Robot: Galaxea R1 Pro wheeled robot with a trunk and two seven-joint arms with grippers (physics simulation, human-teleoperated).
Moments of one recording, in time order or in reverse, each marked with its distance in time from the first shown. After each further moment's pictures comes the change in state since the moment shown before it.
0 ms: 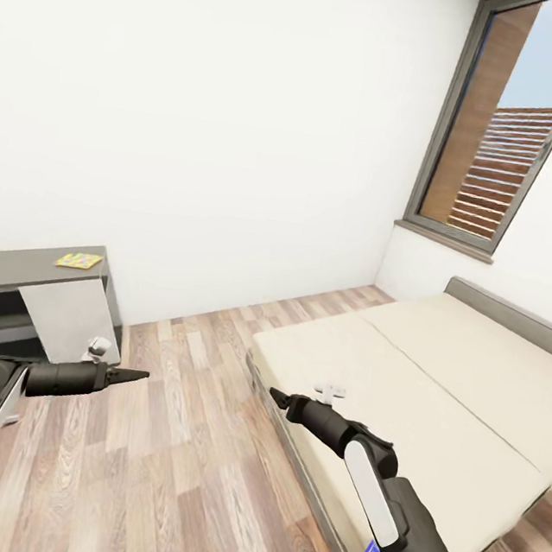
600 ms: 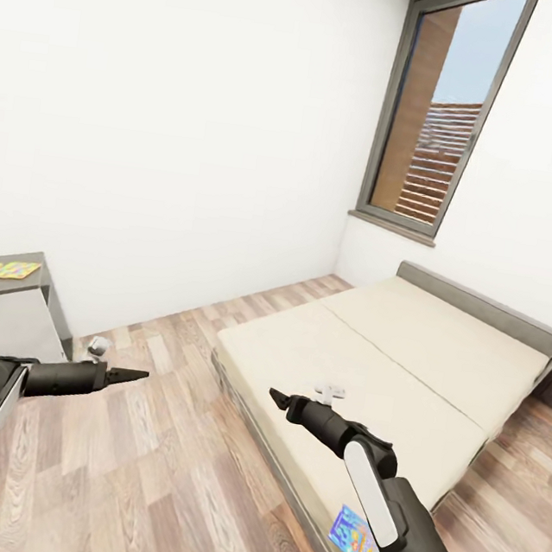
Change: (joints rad) left arm 0.000 0.002 0.002 0.000 0.000 0.000 -0.002; right arm 0.000 0.002 0.000 0.005 0.001 -0.001 0.000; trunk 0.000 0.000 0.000
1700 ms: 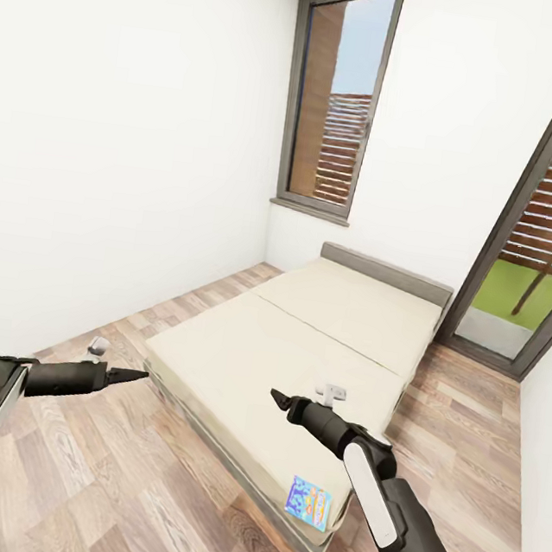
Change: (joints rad) left arm 0.000 0.000 0.000 0.000 0.000 0.000 0.000; right arm 0.000 -0.001 0.000 0.022 0.000 -0.028 0.000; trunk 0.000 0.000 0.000
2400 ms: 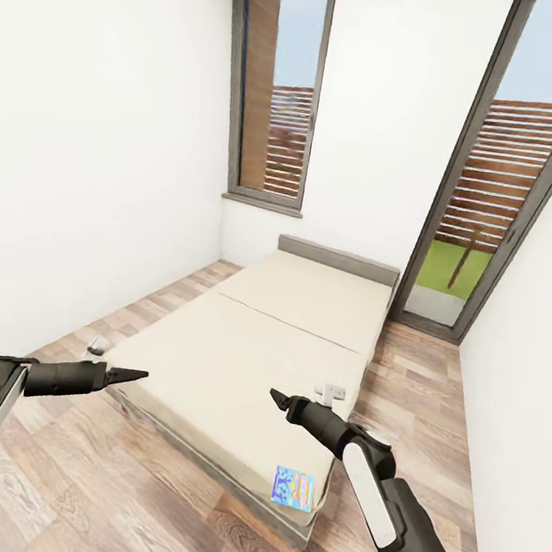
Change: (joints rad) left arm 0.000 0.001 0.000 0.000 0.000 0.000 -0.001; right arm 0.000 0.003 0.001 0.000 0.002 -0.002 0.000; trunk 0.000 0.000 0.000
